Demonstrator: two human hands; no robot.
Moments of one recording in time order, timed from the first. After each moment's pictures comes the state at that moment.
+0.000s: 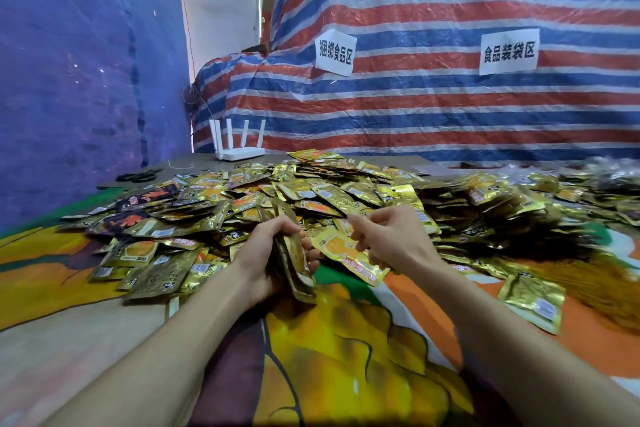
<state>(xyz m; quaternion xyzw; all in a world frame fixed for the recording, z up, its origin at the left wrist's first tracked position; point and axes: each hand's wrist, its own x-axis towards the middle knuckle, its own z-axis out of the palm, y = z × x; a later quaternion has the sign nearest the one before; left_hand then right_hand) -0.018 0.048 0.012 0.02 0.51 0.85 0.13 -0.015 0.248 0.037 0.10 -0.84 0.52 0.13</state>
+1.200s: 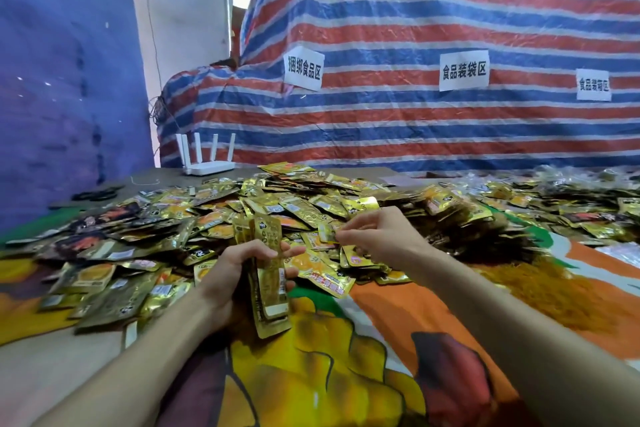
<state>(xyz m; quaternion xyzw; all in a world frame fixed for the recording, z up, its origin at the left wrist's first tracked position) -0.006 0.051 0.013 0.12 0.51 0.83 0.19 -0.002 0.289 0.066 0.12 -0.87 0.46 0.09</state>
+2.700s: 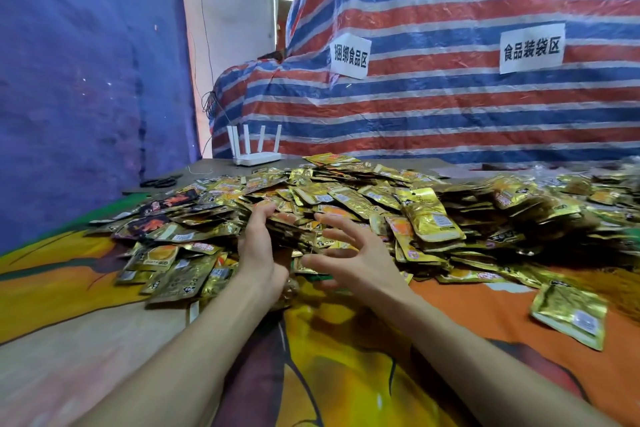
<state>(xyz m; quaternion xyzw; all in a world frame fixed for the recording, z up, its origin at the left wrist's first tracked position) -0.022 0.039 0.016 -0.04 0.42 0.90 -0.14 0.004 0.191 0.010 0.21 -0.74 0.64 0.03</state>
